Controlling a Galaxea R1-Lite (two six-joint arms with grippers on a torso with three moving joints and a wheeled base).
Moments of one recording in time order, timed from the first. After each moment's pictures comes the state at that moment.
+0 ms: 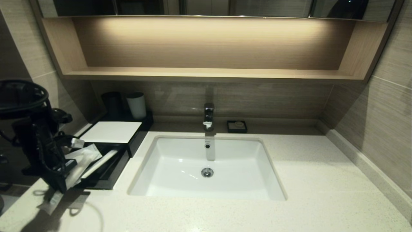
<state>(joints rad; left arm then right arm) 0.25 2.13 -1.71 1.26 -0.02 0.30 0.00 0.00 0.00 -0.02 -0.01 0.06</state>
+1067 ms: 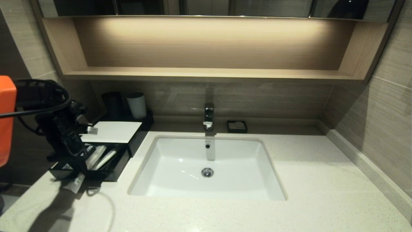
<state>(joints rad) 0.19 2.25 -1.94 1.24 -0.07 0.21 0.00 0.00 0.00 -0.02 -0.01 0.05</state>
